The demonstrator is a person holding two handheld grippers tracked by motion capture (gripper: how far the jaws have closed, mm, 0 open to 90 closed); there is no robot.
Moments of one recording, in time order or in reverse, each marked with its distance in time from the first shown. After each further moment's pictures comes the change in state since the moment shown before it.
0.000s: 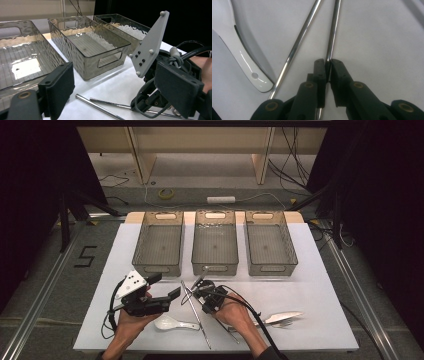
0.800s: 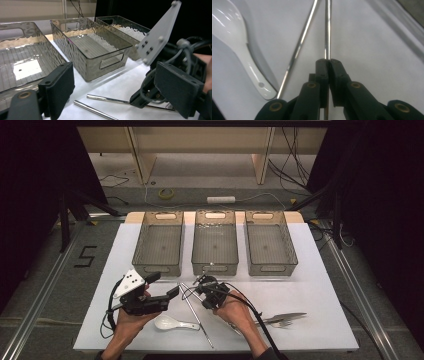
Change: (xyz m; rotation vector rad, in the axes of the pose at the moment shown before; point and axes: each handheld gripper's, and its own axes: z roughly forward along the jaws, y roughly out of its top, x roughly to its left) left arm 0.003 0.001 -0.002 -0.011 0.007 -0.004; right arm -0.006 0.000 -0.012 -0.103 0.022 0.024
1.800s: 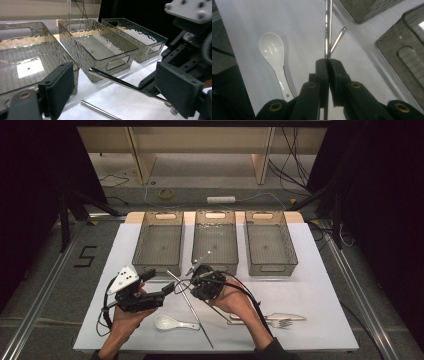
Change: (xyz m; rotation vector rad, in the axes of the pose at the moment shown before) left arm 0.014 0.003 -0.005 -0.009 0.022 -0.035; right arm 0.010 0.023 -0.050 -0.168 0.054 -0.199
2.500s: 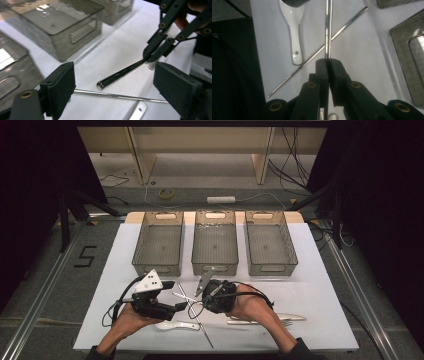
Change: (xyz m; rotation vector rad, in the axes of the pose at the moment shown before) left arm -0.021 -0.004 0.028 0.312 -0.251 0.235; right arm 0.014 -0.032 -0.022 0.096 0.028 -0.269
